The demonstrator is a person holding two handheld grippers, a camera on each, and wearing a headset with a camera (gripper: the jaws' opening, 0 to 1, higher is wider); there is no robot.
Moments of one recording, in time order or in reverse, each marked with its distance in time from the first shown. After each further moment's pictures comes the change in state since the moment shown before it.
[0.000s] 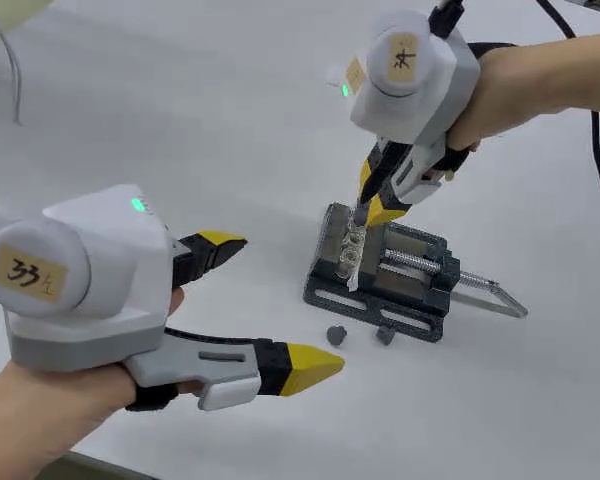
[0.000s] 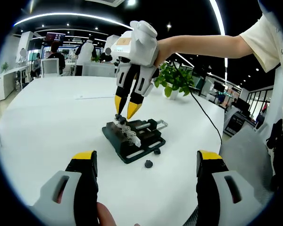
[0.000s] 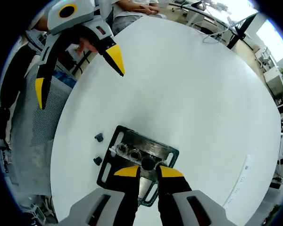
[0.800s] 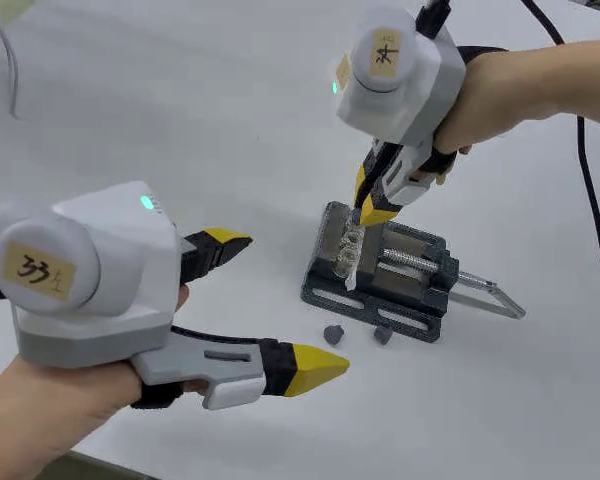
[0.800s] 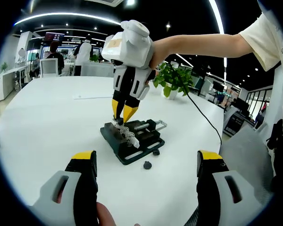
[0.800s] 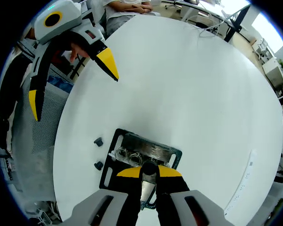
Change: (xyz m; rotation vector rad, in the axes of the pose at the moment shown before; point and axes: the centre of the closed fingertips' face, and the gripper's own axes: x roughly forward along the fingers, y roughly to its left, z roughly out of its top) left arm 0.005 -0.004 -0.001 0.002 0.001 -0.008; right arm 0.010 0.012 0.004 0.034 0.026 0.009
